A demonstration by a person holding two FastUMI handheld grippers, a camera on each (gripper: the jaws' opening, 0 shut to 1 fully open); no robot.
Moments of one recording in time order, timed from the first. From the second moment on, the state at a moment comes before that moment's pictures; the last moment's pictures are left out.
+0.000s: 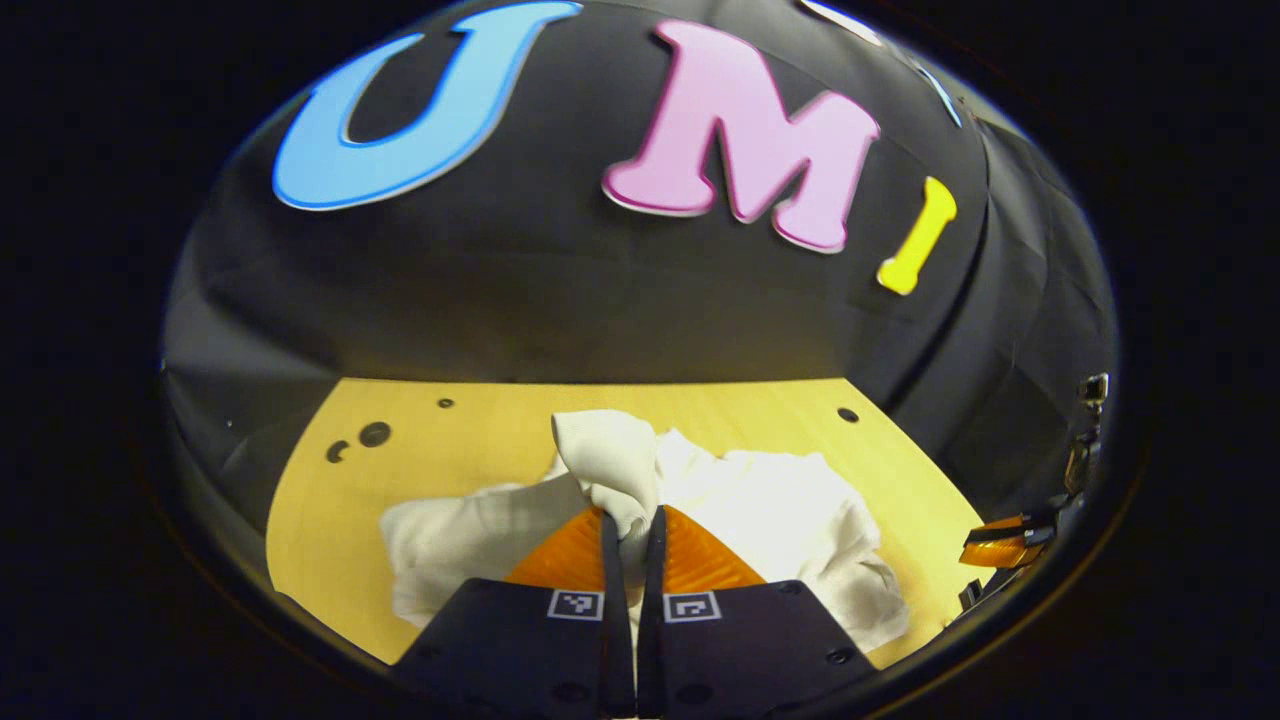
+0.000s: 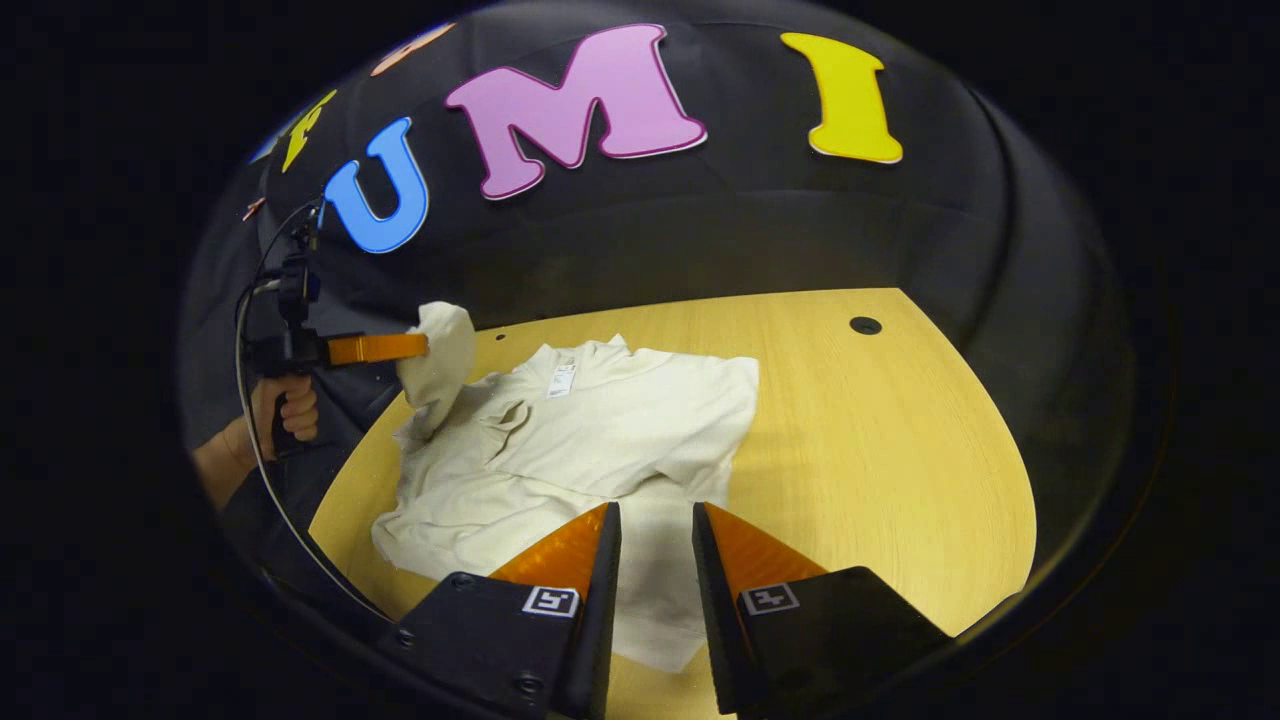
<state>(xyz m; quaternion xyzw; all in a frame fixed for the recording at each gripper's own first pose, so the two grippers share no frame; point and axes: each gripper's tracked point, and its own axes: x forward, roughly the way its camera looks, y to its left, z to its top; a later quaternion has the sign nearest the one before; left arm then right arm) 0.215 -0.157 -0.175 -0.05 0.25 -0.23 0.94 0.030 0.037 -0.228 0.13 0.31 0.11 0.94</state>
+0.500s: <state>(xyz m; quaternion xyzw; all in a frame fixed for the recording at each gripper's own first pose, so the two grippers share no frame) 0.203 -0.264 -0.264 0.02 0.32 -0.26 0.91 0.009 -0.002 -0.262 0.14 0.34 0.09 0.93</state>
